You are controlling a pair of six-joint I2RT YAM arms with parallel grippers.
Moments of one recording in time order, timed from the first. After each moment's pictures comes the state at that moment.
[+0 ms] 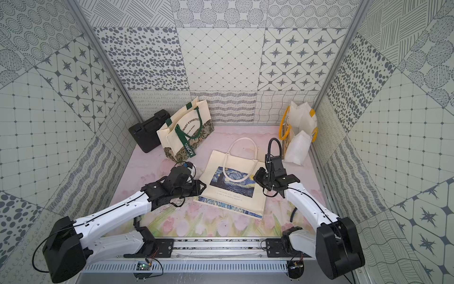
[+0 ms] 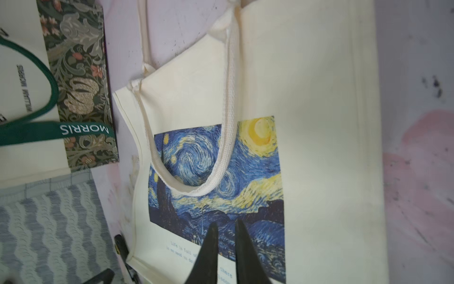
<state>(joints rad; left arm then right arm) -0.75 1.11 0.70 -0.40 0.07 -0.76 0.31 1.20 0.69 -0.37 -0.27 0.92</state>
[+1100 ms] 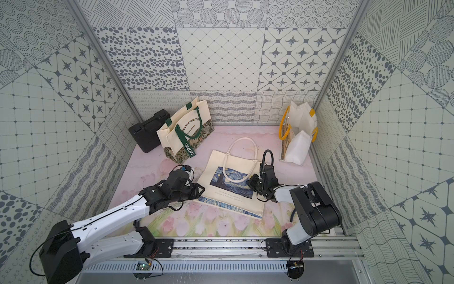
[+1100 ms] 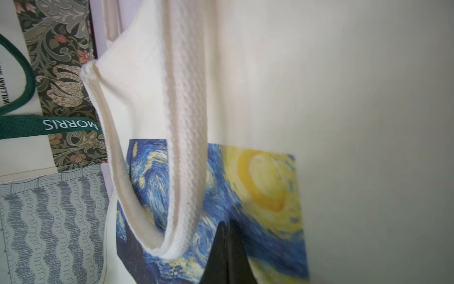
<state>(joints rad) -0.75 1.07 0.63 -0.38 0.07 -0.78 0.34 1.59 0.45 0.41 -0.36 1.00</state>
